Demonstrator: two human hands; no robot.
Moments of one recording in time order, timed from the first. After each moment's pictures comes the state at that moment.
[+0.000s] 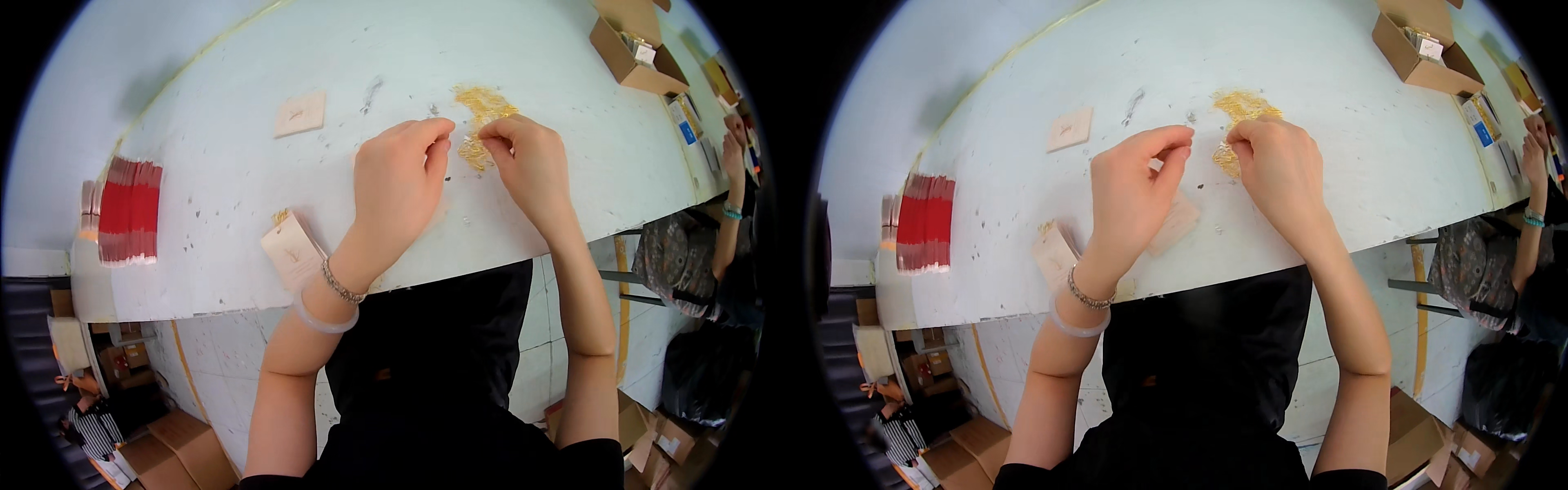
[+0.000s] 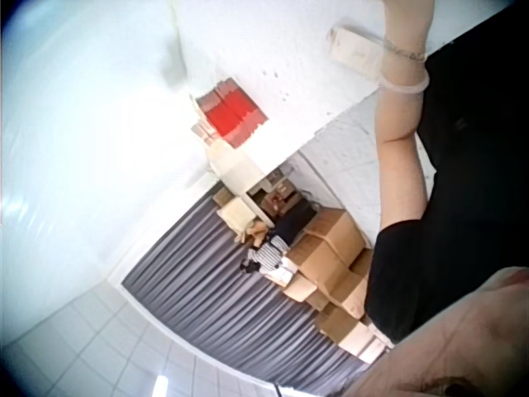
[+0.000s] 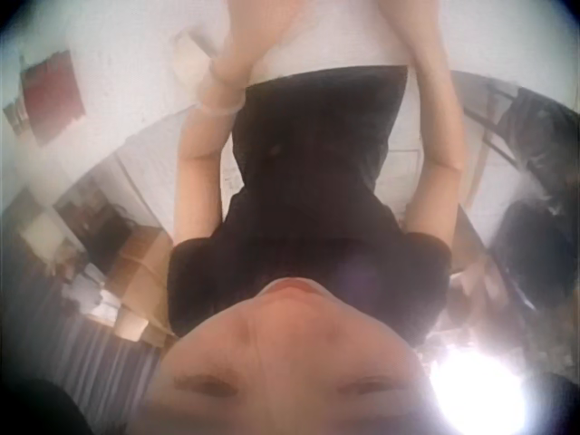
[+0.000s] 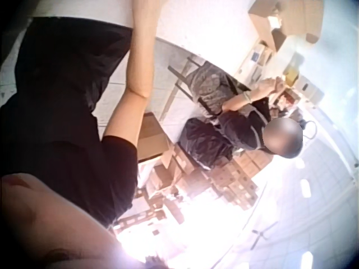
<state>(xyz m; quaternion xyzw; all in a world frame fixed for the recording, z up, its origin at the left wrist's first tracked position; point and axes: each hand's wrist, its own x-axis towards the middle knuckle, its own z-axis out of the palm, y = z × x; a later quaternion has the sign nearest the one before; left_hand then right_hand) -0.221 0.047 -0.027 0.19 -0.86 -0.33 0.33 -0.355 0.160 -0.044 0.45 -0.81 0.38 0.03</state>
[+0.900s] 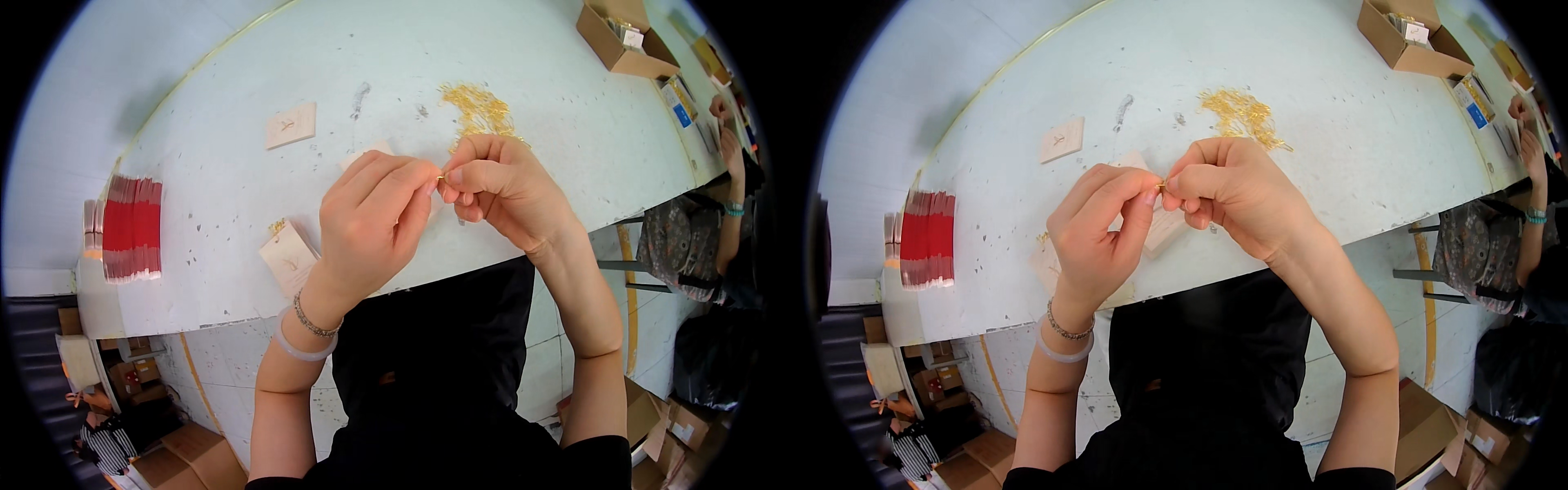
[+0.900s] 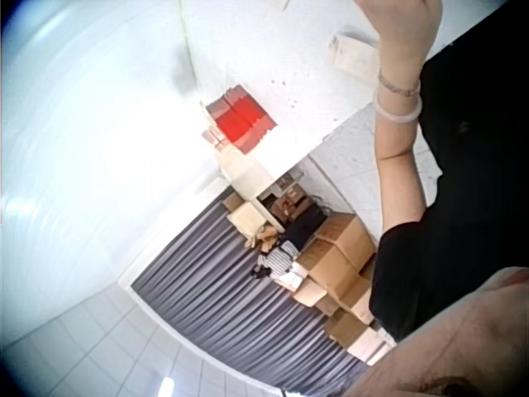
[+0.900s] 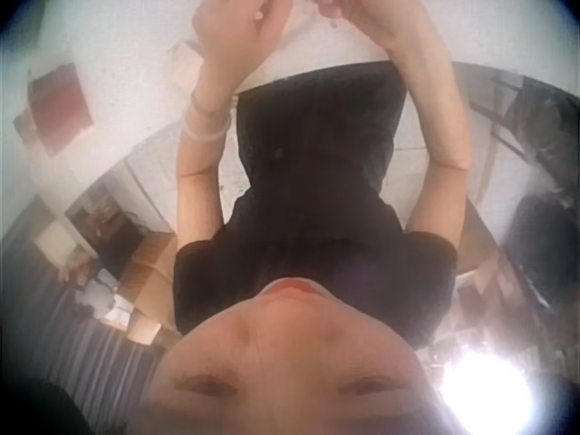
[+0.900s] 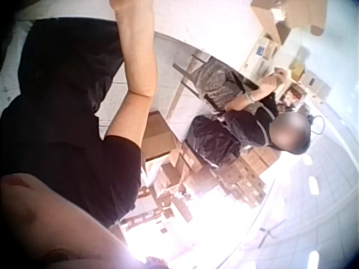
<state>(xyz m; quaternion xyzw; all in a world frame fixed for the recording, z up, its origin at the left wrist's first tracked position) -0.188 0.051 -0.012 0.01 -0.87 -0.24 0.42 -0.328 0.171 -0.007 0.20 -0.41 0.69 -0.57</state>
